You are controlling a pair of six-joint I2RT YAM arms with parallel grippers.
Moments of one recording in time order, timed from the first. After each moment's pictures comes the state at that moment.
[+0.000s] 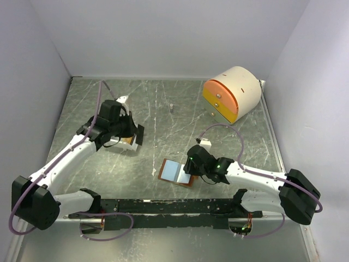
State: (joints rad) left arm -0.44 1.20 1.00 -0.49 0.07 -0.41; right arm 0.93 1.14 0.51 -0.27 0.24 0.92
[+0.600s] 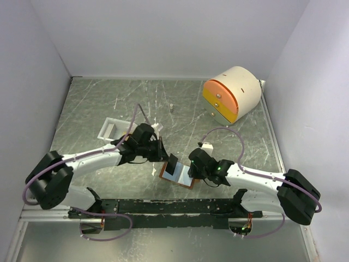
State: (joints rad) left arm -0.78 1.36 0.74 -0.08 0.29 -0.81; right arm 0.92 1.14 0.45 -0.28 0.24 0.91
